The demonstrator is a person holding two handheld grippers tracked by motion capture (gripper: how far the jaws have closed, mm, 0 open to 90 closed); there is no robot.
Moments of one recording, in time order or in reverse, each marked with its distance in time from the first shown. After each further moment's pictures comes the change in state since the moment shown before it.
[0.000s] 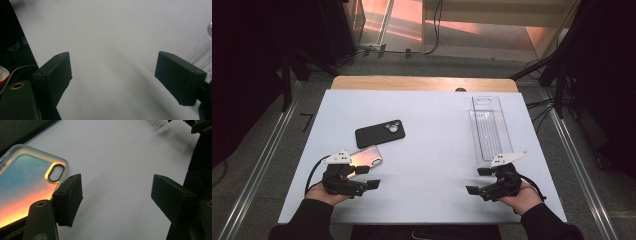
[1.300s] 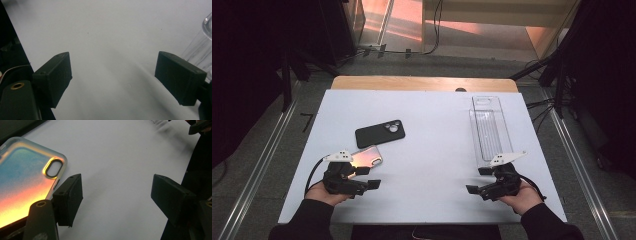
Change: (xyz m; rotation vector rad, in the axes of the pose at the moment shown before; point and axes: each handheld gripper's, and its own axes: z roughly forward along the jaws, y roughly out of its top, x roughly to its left) left arm -0.001 0.004 0.001 0.032 -0.005 -0.041; right arm -0.001 0.000 0.002 0.015 -0.031 0.004
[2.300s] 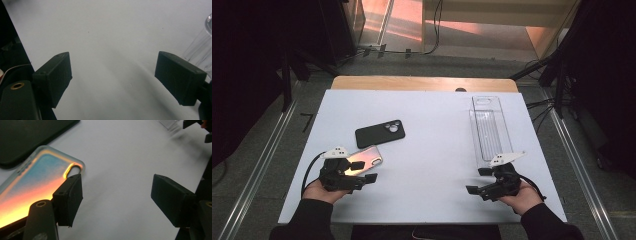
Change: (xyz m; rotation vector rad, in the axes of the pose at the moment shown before) left arm 0.002 0.006 -0.008 -0.029 0.106 -0.018; right arm 0.000 0.000 0.000 0.008 0.005 0.008
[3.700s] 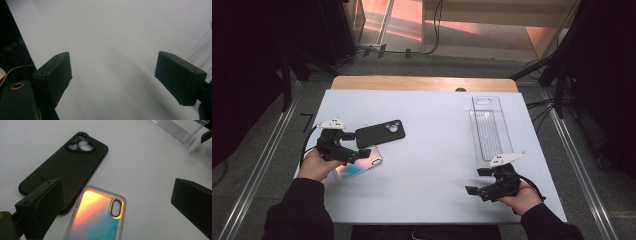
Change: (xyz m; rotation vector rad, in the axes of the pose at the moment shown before) left arm 0.061 0.052 0.004 -0.006 -0.014 0.119; right arm 0.002 0.000 0.000 -0.006 0.011 -0.009
